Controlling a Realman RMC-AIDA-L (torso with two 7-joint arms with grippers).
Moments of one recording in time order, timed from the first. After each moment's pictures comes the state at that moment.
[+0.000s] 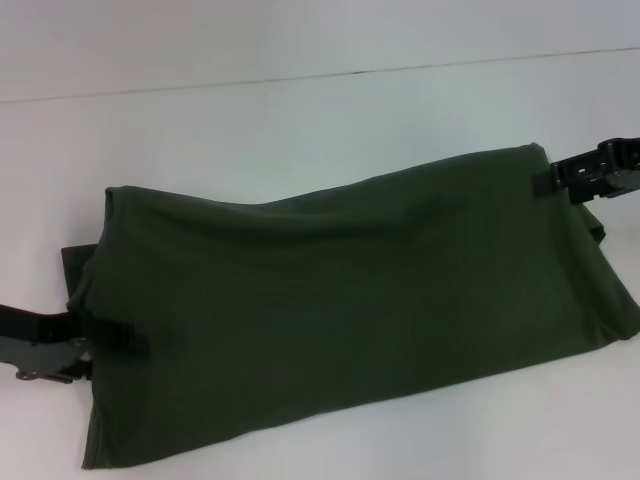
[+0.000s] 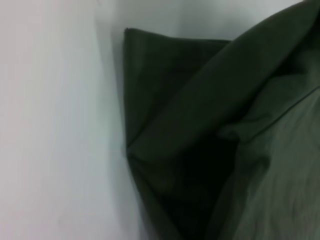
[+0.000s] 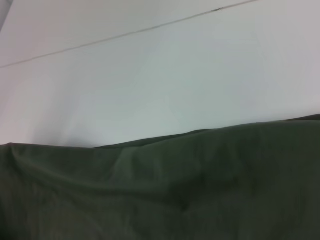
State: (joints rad) left arm -0.66 -2.04 0.63 0.74 2.64 1.58 -2.67; right arm 0.64 1.89 -0.60 -0.94 -2.47 -1.69 2.51
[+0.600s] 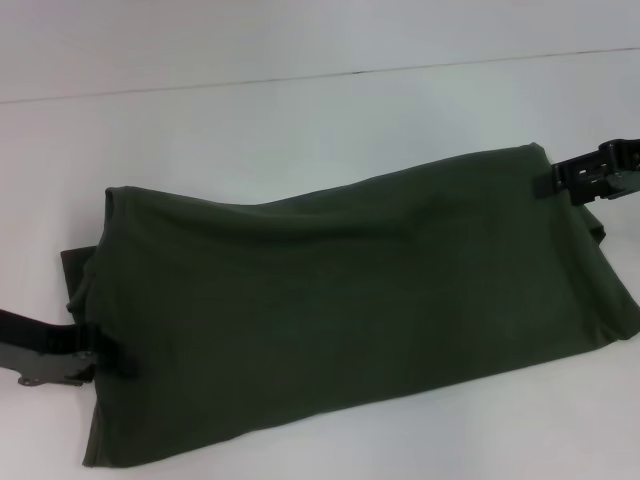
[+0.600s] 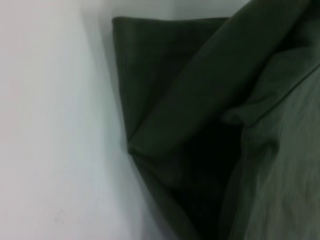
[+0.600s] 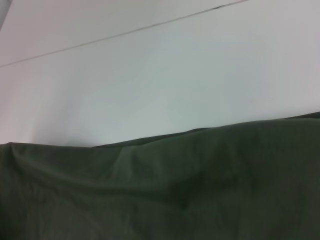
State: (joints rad) left arm -0.67 -2.05 0.70 0.74 2.65 1.57 -2.66; right arm 0.64 1.89 -0.60 -0.94 -2.47 -1.69 2.51
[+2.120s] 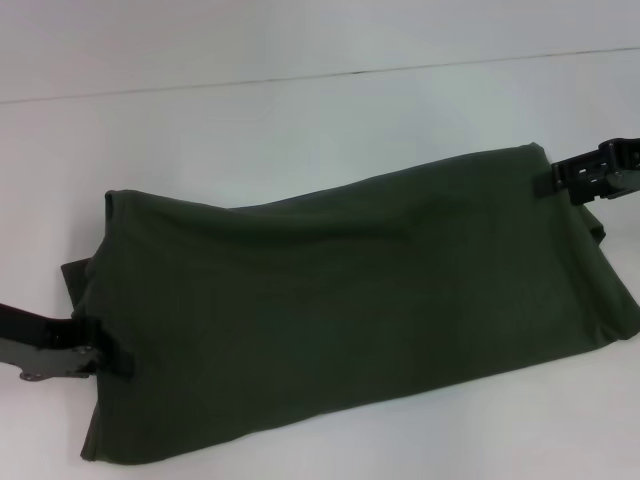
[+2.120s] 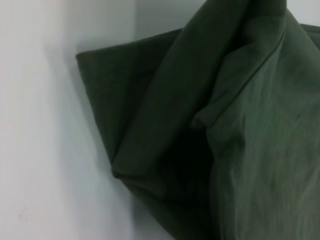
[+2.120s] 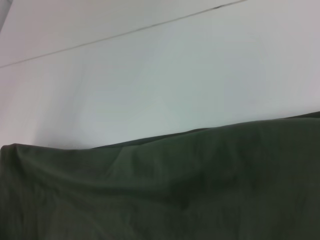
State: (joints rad) left arm -0.67 -2.04 0.70 0.78 2.62 1.65 -2.65; right arm 0.64 1.89 -0.59 -0.94 -2.47 -1.69 2.51
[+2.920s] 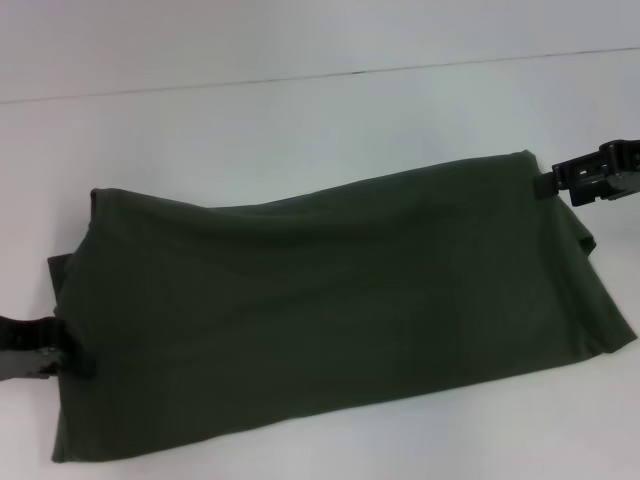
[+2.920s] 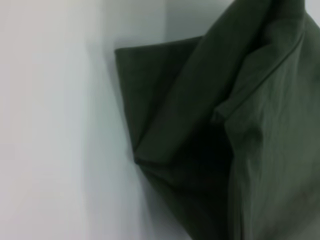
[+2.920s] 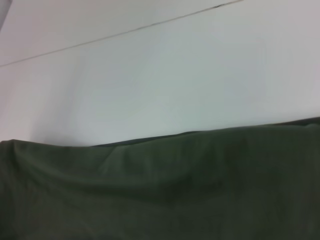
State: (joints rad) left arm -0.64 -2.02 0.70 0.83 2.66 1.65 -2.66; right arm 0.64 1.89 -0.59 -0.93 -2.47 -1.69 2.51
